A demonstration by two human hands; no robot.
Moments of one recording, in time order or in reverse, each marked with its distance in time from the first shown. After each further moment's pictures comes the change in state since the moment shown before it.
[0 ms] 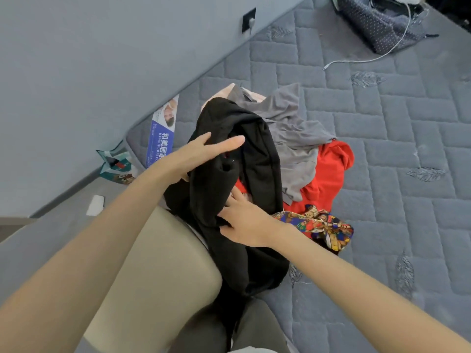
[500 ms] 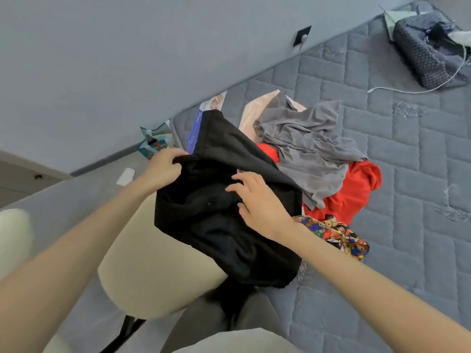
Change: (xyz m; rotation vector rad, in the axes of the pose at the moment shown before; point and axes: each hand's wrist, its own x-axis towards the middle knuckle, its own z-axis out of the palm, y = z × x) left_hand -0.066 -0.134 -0.060 0.178 0.470 0.158; right_hand 0.006 -0.046 0.007 -0.142 0.187 -0.047
